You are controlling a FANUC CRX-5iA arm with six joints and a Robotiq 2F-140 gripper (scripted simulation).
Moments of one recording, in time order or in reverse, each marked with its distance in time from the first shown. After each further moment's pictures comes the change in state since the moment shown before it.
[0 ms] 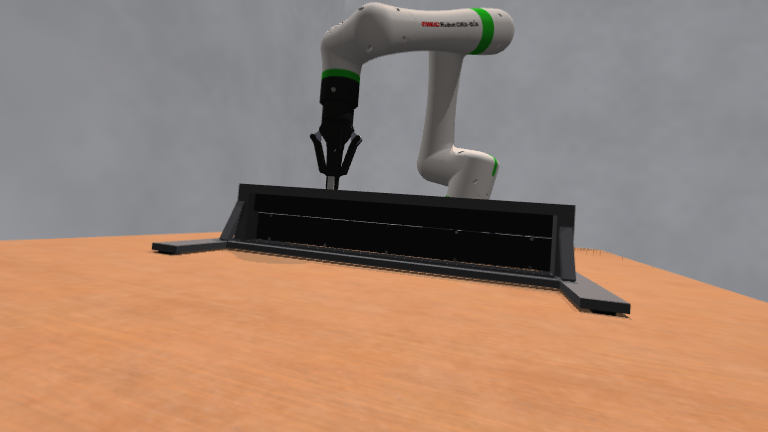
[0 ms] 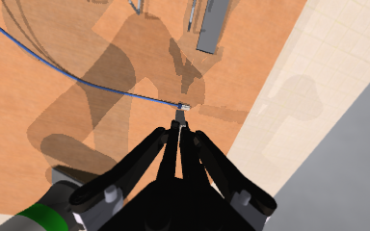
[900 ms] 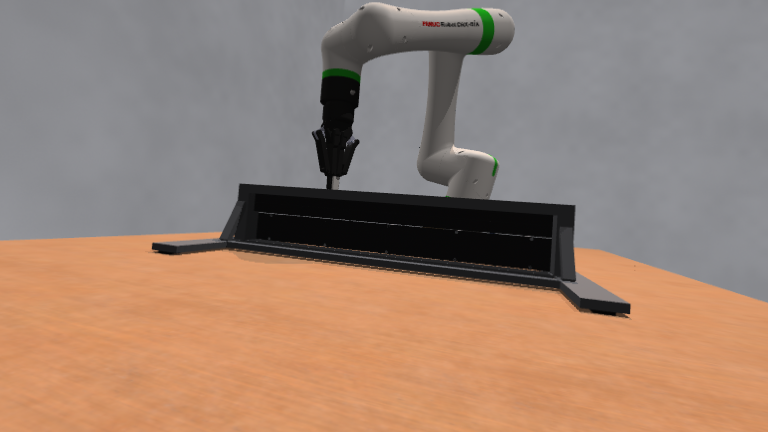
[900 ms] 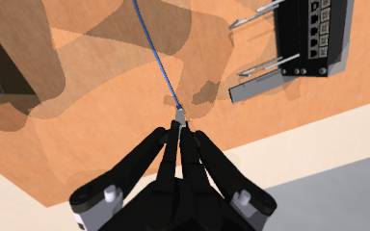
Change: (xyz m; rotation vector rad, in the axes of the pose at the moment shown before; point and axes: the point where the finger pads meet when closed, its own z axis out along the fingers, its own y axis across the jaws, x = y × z) arm 0.001 -0.002 0.000 0.000 0.001 -0.943
